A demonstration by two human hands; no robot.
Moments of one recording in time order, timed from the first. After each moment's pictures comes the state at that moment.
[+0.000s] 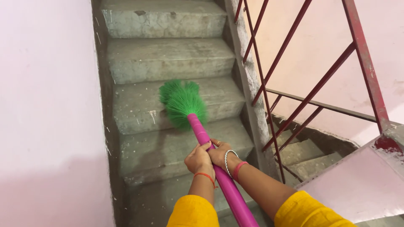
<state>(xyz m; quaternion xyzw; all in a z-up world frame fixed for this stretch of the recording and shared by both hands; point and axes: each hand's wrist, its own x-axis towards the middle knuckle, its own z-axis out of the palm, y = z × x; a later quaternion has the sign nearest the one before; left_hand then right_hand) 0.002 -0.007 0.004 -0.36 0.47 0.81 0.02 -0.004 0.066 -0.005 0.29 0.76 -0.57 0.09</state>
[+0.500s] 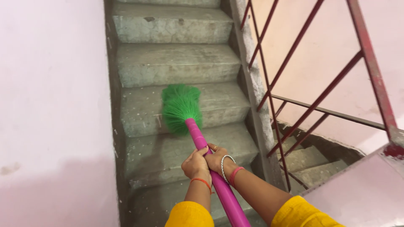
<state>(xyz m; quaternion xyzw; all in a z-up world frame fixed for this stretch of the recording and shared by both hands) -0.001 -0.041 0.006 -0.37 0.44 0.82 0.03 -0.012 0.032 -0.009 0.30 0.78 -0.54 0.09</state>
